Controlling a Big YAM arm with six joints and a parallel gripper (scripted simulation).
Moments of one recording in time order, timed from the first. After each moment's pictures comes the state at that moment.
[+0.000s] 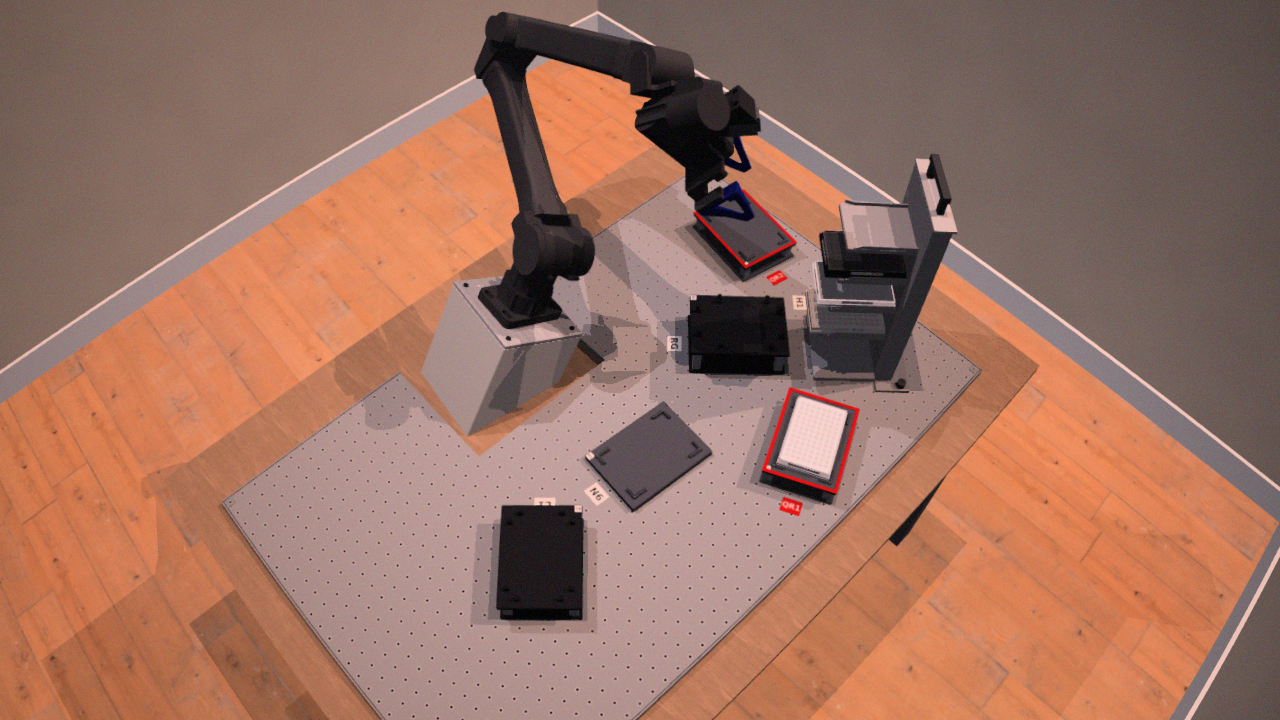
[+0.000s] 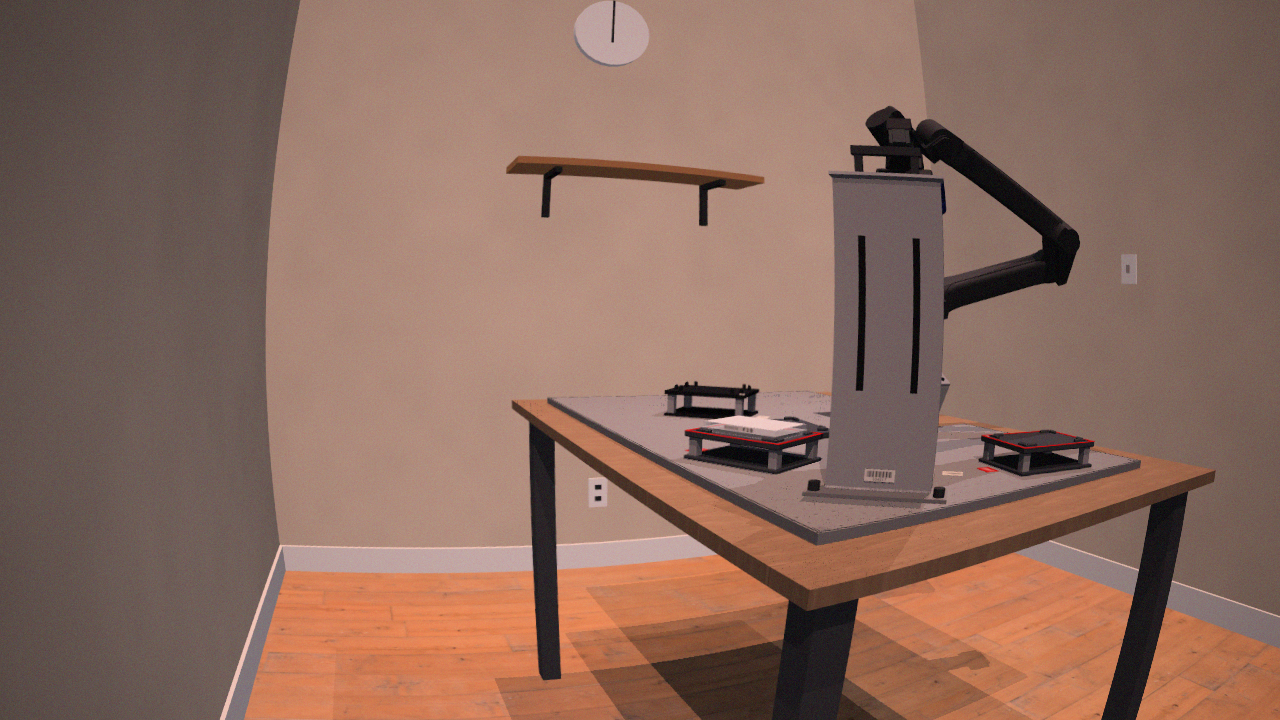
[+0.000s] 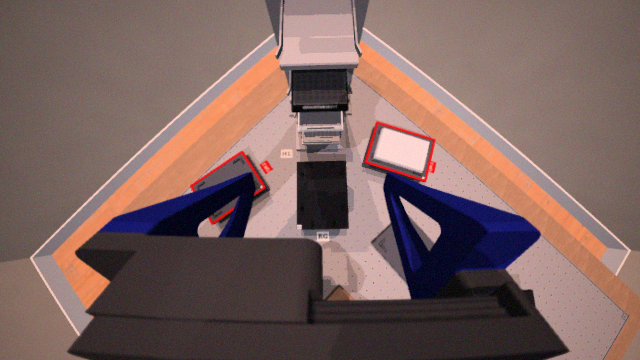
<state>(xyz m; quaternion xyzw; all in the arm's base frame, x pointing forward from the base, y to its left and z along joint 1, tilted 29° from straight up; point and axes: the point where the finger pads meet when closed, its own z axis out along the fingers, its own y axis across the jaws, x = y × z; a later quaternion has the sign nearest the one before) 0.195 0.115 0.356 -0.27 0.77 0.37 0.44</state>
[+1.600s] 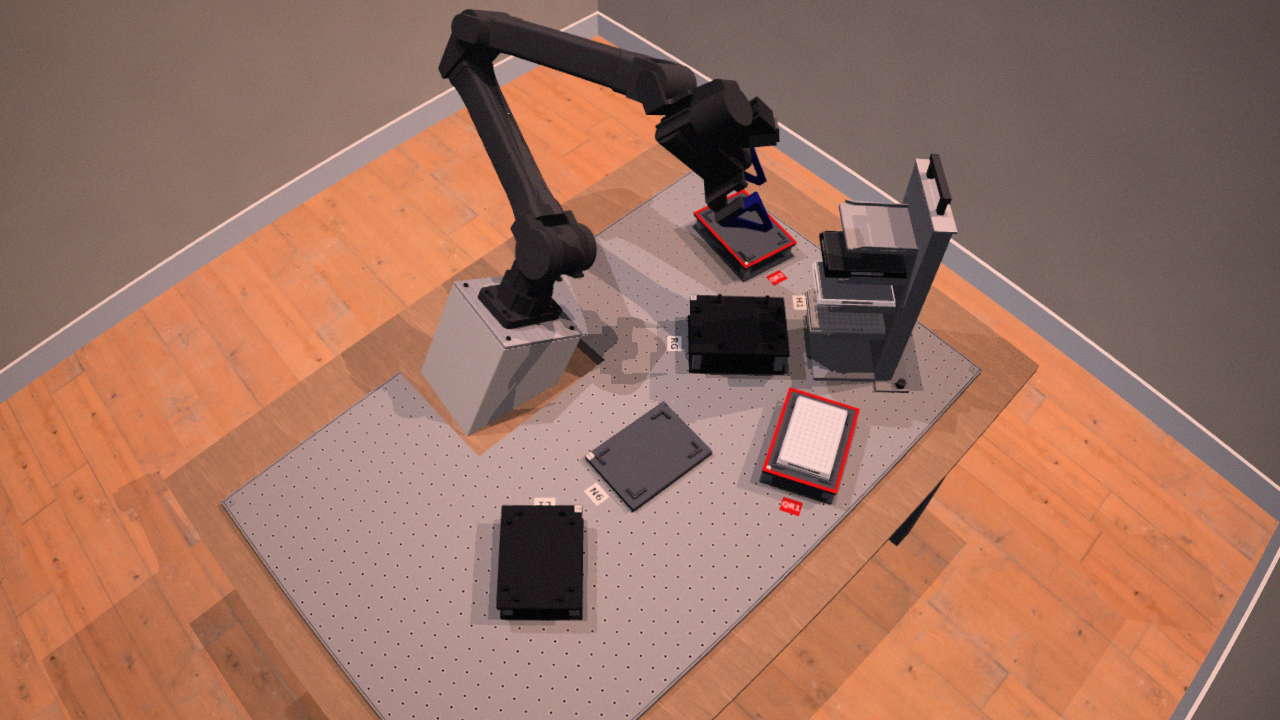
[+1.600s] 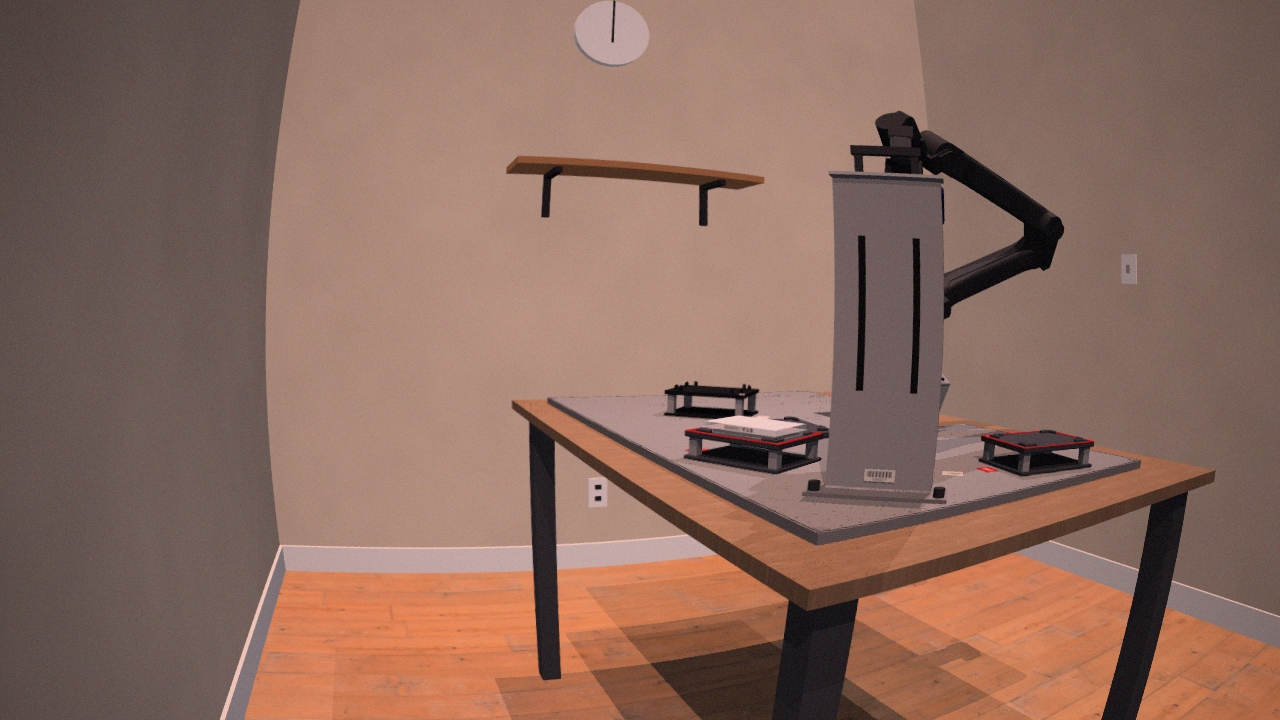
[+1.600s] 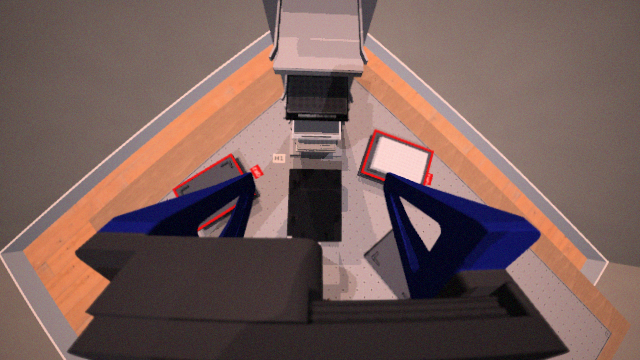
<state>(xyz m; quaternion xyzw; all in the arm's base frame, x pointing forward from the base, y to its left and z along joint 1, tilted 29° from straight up) 0.215 0.141 0.348 -0.29 0.77 0.35 0.45</state>
